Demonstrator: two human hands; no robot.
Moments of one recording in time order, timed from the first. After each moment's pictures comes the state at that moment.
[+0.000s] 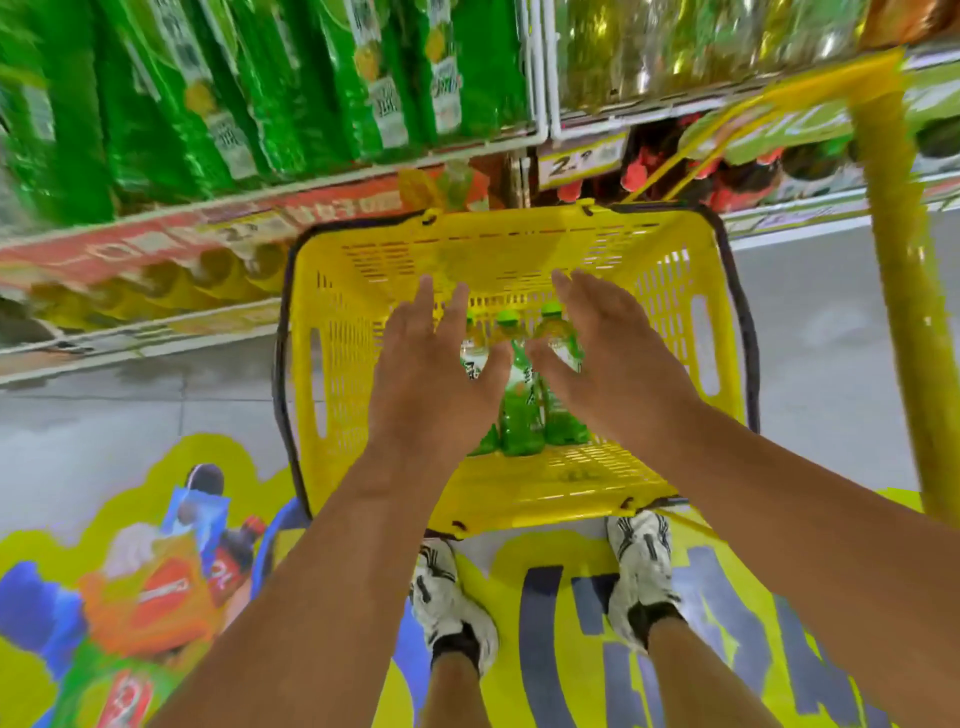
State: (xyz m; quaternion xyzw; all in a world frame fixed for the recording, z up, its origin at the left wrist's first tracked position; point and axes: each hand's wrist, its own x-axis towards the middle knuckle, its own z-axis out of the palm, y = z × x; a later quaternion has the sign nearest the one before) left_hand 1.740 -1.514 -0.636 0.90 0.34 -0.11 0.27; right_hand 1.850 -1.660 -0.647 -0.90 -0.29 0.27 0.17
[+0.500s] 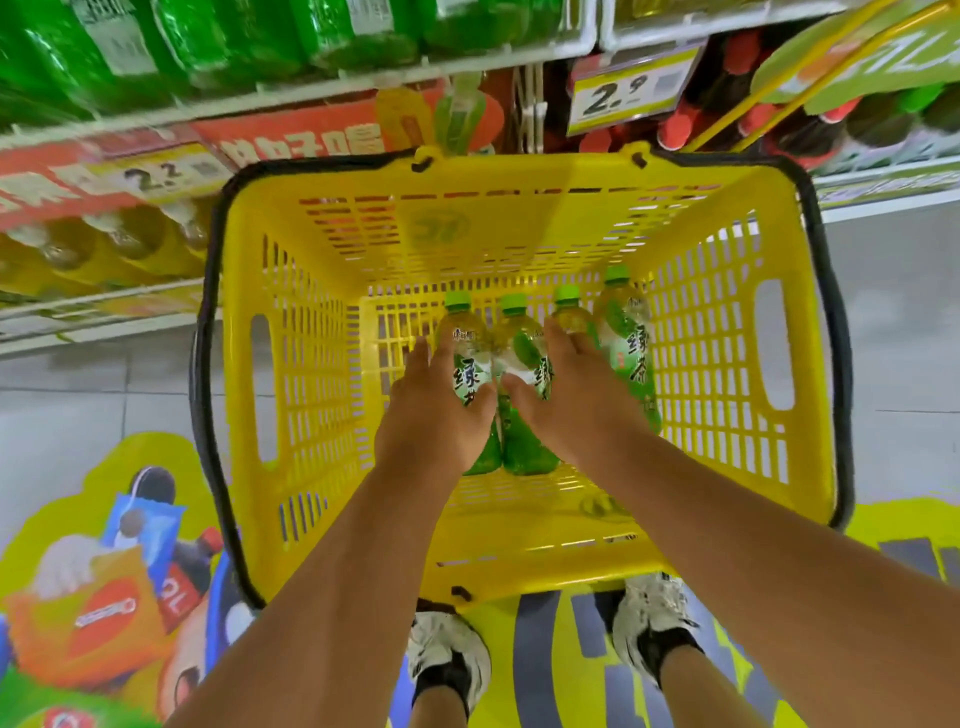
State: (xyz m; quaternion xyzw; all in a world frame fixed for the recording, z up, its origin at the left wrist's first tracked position) left_hand 1.728 -1.505 -0.770 0.83 0.40 -0.23 0.31; right_hand 1.820 -1.631 -0.762 -0.89 -0.21 0.37 0.14
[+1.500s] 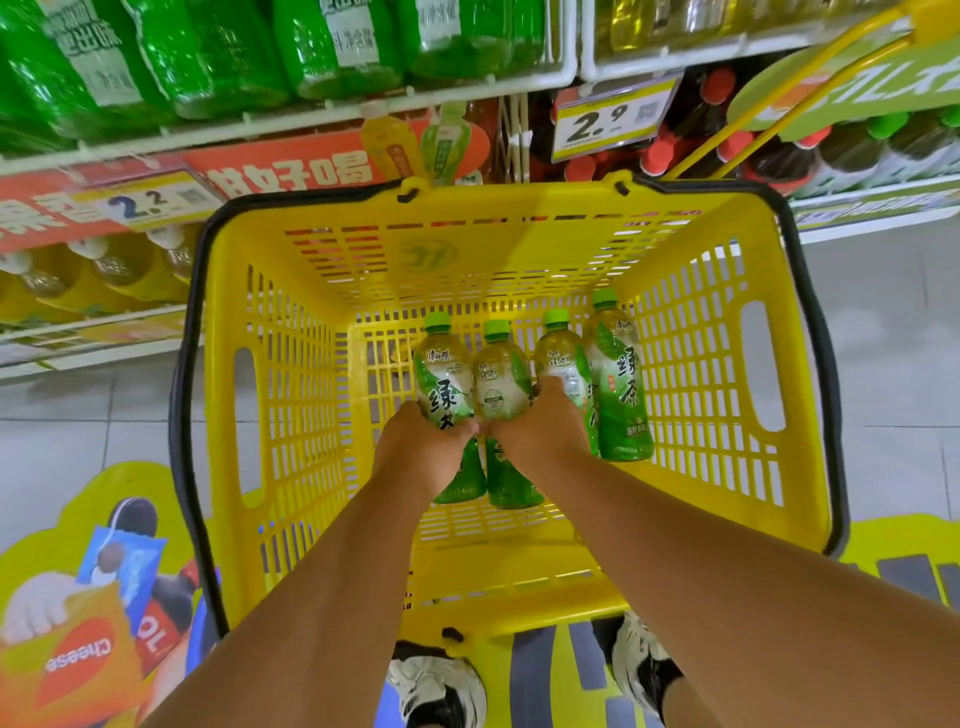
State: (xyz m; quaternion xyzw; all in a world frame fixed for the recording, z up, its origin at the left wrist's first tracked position) left_hand 1.725 -1.499 -0.806 0.69 0.53 -0.22 0.44; right_hand 1.803 -1.608 -0.810 -0.86 0.08 0.43 0.28
